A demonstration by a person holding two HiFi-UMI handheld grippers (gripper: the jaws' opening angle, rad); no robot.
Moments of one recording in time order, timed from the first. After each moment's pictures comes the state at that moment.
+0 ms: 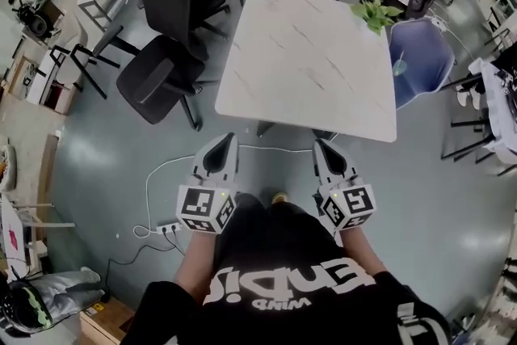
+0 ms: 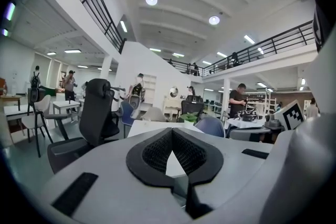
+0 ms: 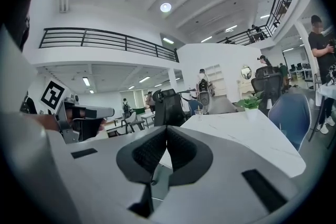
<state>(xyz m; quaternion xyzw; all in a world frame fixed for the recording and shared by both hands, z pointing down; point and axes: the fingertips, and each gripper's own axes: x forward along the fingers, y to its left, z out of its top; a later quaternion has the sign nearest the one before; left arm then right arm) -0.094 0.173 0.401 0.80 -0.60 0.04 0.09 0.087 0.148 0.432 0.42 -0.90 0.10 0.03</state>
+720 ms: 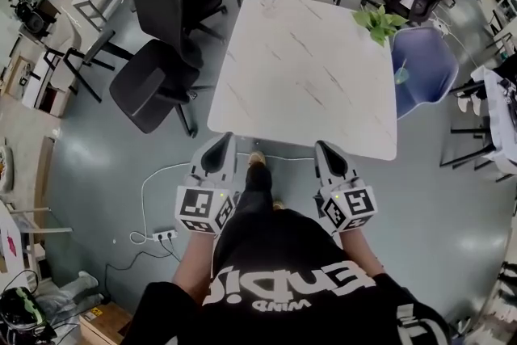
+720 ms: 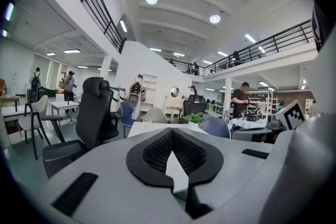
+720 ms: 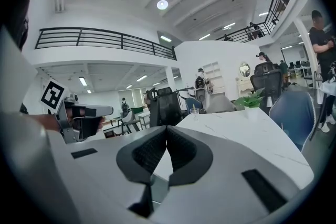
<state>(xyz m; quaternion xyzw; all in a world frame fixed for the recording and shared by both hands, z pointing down) -0.097 0.093 0.414 0.79 -0.60 0.04 0.09 0.091 0.070 0.451 0.42 -0.90 0.12 0.03</state>
